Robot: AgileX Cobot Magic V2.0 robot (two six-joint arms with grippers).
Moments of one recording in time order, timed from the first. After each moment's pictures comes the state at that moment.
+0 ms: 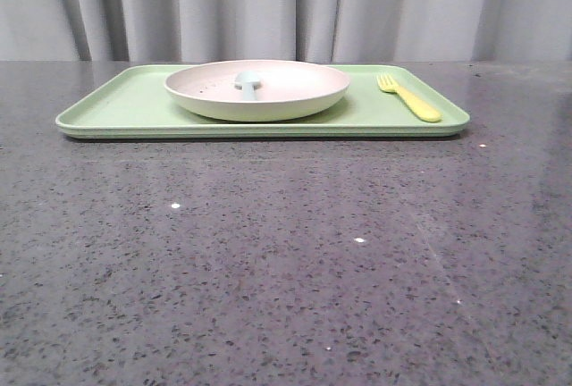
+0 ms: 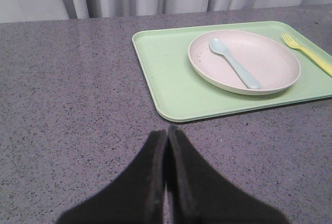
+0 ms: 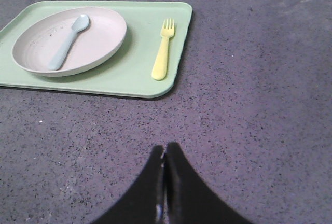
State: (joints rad) left arm -0.23 0.42 -0.59 -0.09 0.58 -0.04; right arm 0.35 0.43 -0.56 -0.08 0.57 0.28
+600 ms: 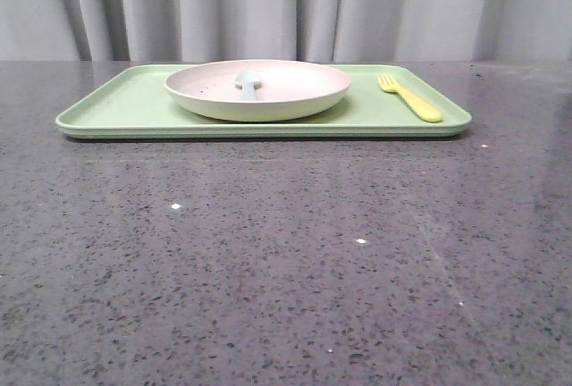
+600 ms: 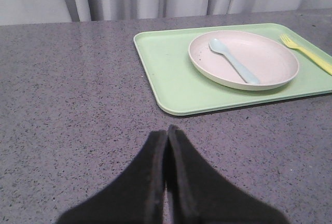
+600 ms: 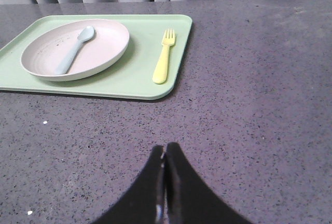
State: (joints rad) left arm -0.23 0.32 -0.53 -0.08 0.58 -0.04; right arm 0.35 0.29 -0.48 -0.08 0.57 0.28
